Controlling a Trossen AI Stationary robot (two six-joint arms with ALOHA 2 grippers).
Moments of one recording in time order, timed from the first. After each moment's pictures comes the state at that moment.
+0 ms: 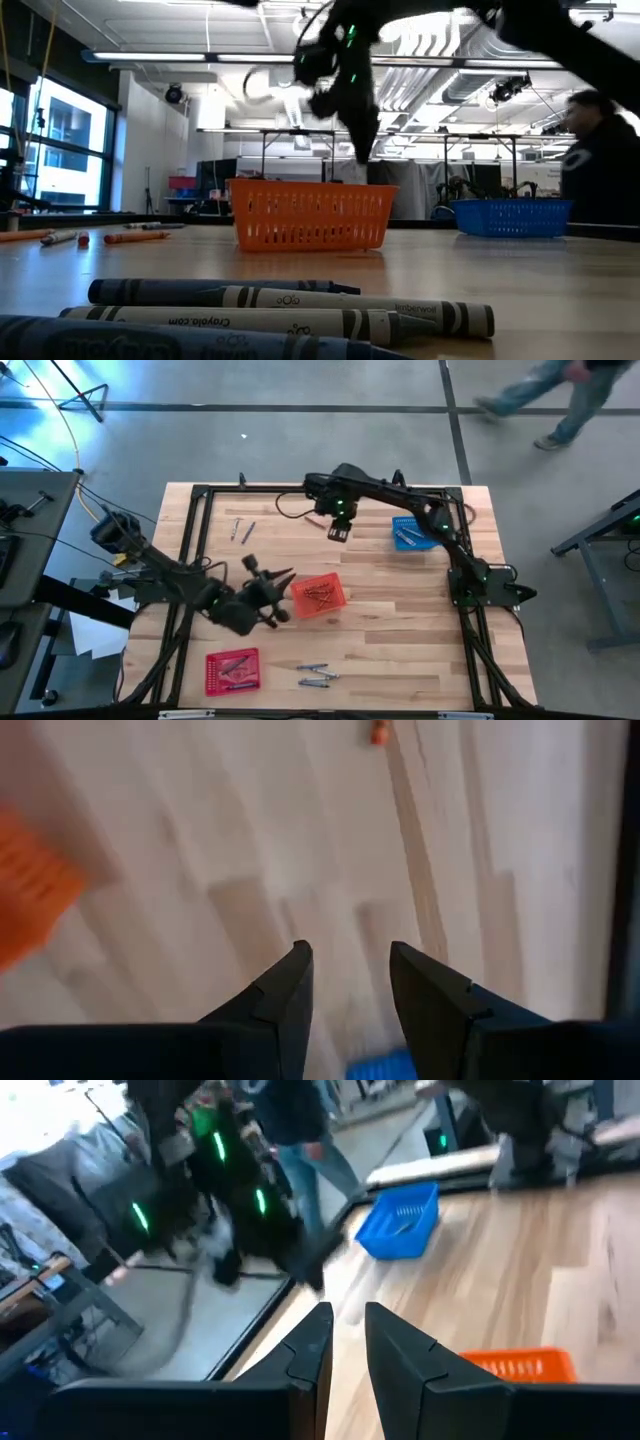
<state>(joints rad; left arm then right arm) -0.56 1.37 0.93 -0.09 -1.20 -0.05 -0.37 2.30 2.30 -1.57 0.05 -0.09</state>
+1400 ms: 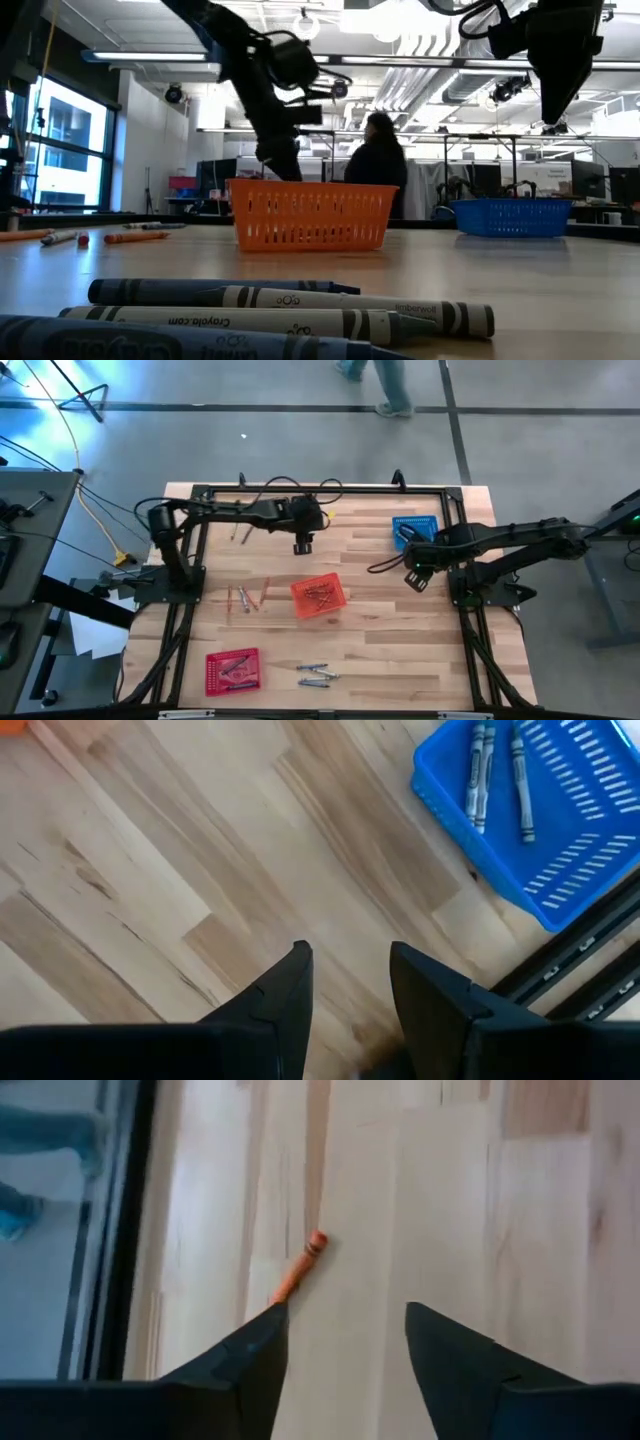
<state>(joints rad) 0.35 1.82 1.23 -0.41 -0.18 0.41 0.07 1.14 1.03 -1.32 0.20 0.73</state>
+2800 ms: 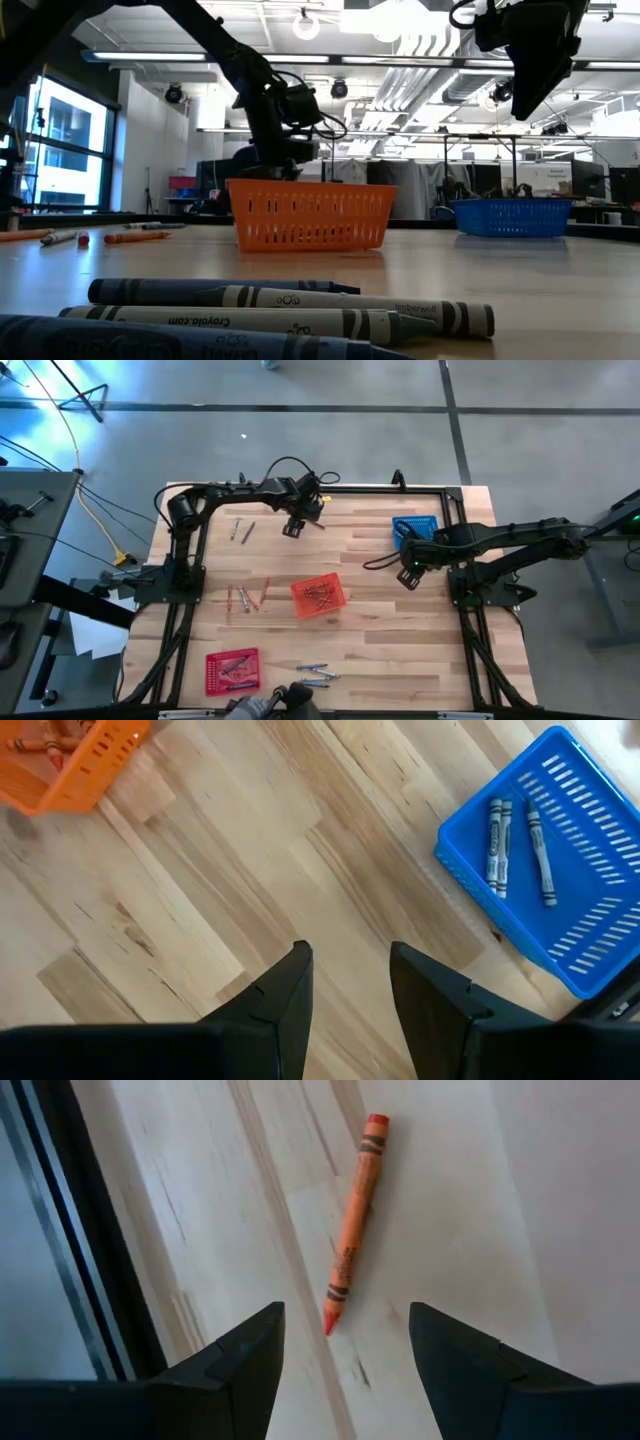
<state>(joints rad) 0.54 2.01 1.42 -0.59 -0.07 0.91 0.07 1.14 1.03 -1.19 0.24 0.71</state>
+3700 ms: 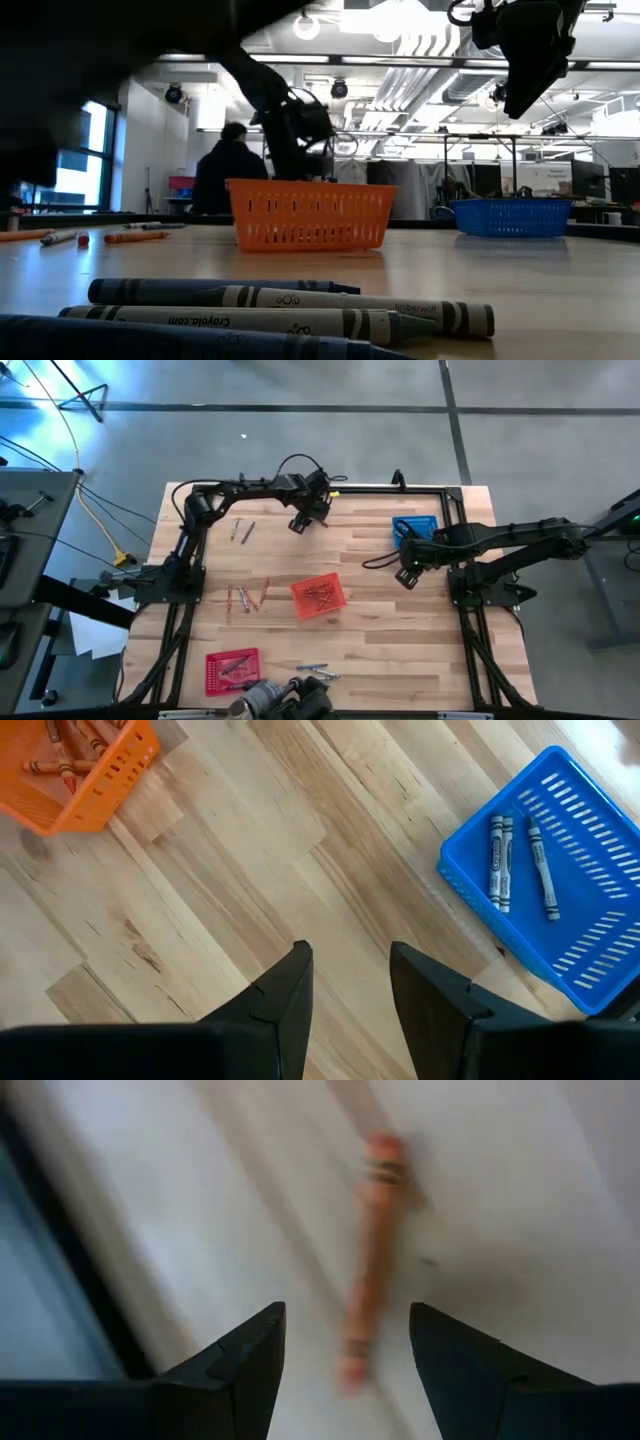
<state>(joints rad) 0.57 2.18 1.58 -0.61 -0.01 1.13 0.07 1.14 1.03 -1.16 0.26 0.71</state>
